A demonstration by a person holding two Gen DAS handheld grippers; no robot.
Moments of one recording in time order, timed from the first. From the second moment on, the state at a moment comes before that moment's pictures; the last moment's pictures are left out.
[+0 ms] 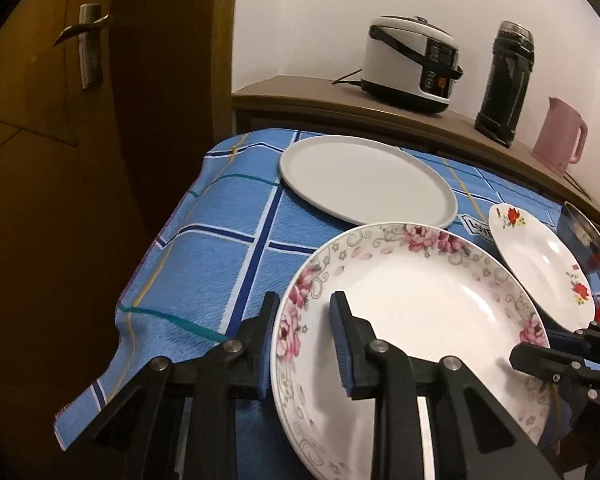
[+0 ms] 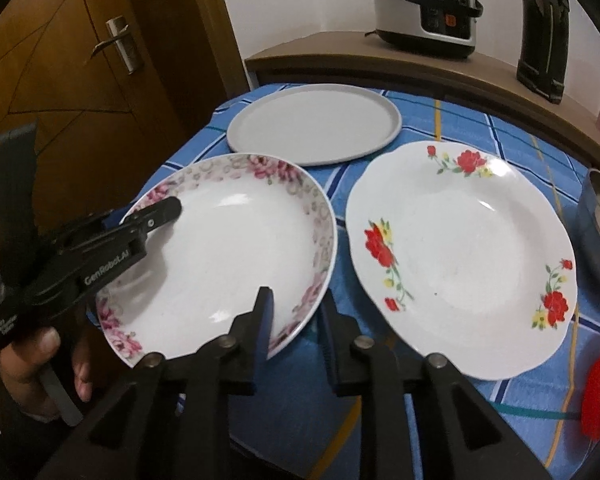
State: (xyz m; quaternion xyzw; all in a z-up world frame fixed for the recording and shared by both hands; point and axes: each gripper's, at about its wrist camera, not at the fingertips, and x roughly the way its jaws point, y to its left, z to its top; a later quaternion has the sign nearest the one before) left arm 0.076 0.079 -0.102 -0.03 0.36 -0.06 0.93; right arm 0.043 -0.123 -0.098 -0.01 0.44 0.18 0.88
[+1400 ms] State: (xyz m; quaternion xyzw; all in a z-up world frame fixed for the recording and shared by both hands) left arm 0.080 0.080 -0.075 -0.05 0.33 0.01 0.94; right arm 0.061 -0.125 -0.088 0.00 0.41 0.22 0.89
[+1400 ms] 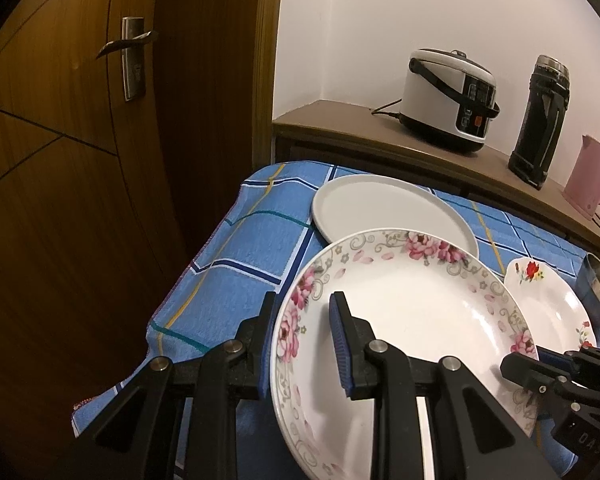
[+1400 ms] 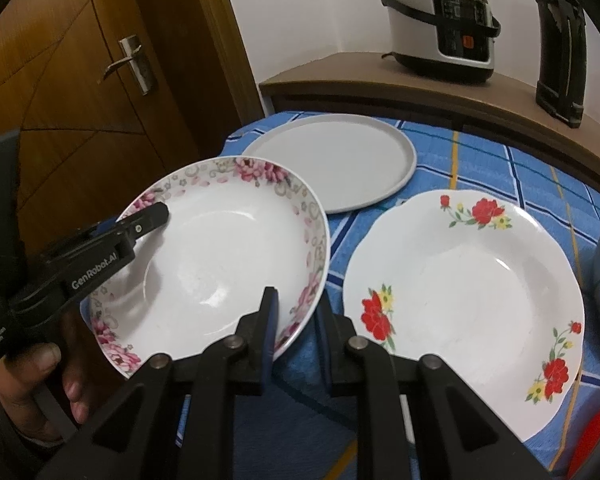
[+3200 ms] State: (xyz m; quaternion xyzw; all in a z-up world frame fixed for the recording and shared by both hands) left arm 0.122 0.069 -0.042 -0.06 0.29 0.00 0.96; right arm 0.098 -0.130 -0.054 -0.02 0.36 0.19 0.91
